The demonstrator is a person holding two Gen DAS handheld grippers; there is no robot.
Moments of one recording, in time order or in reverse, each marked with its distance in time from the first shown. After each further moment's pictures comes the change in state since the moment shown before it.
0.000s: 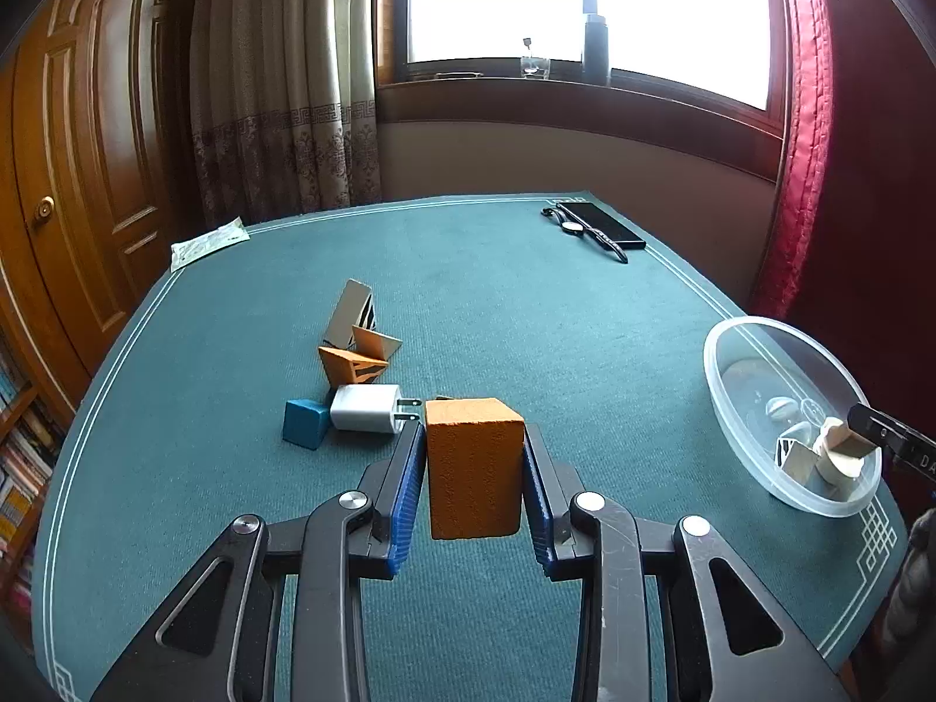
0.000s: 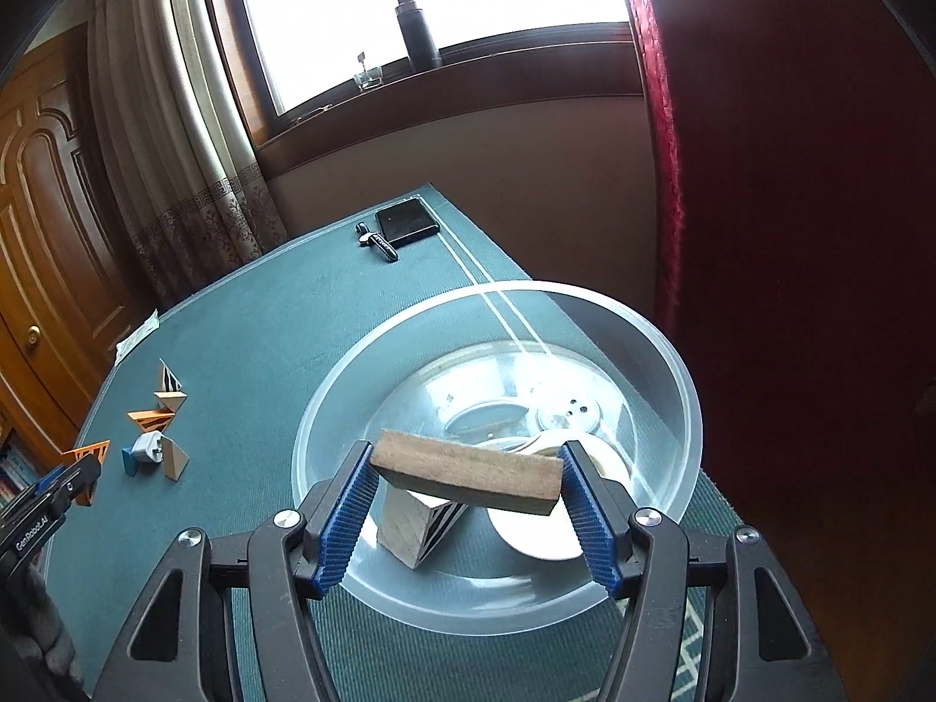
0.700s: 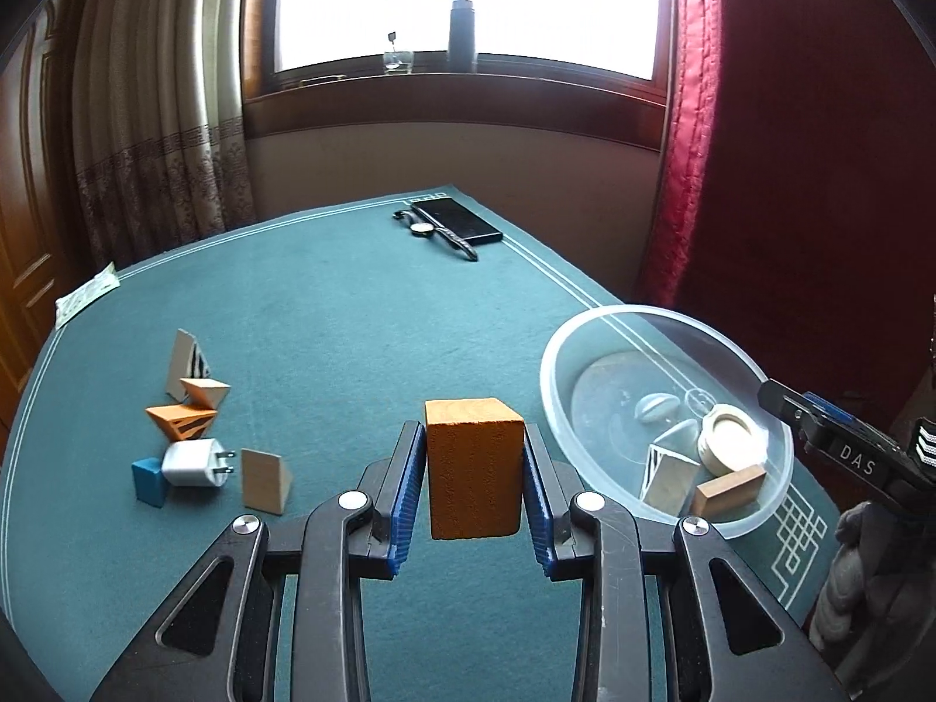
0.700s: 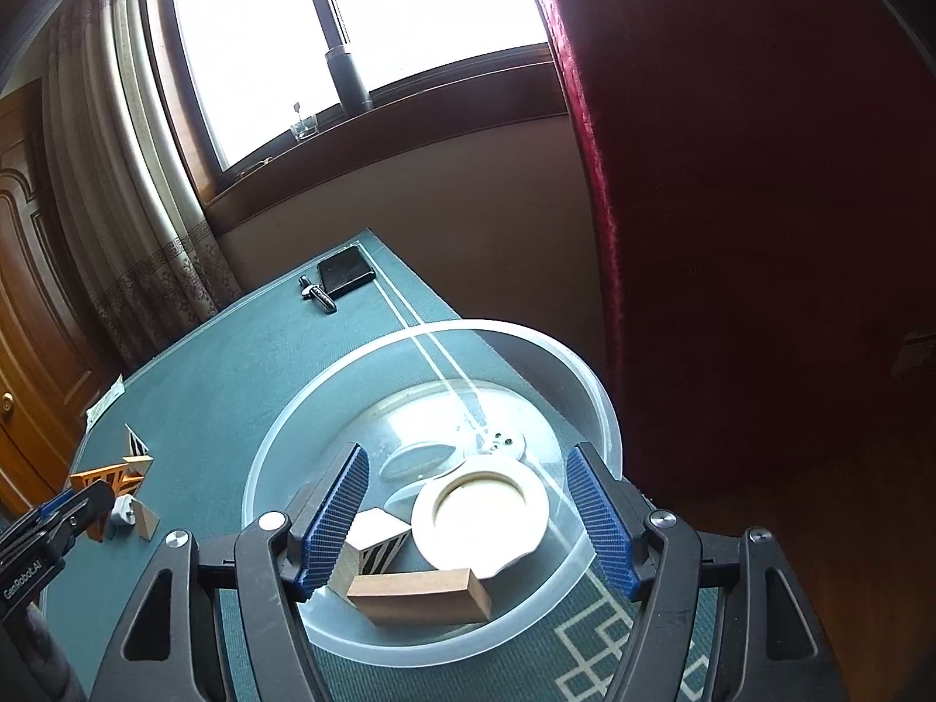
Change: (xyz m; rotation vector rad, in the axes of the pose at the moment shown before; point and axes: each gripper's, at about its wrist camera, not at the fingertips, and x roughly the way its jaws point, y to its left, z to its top) left arm 0.018 -0.087 0.023 0.142 0.029 -0.245; right arm -0.008 -0.030 0.003 0.109 -0.090 -0.088
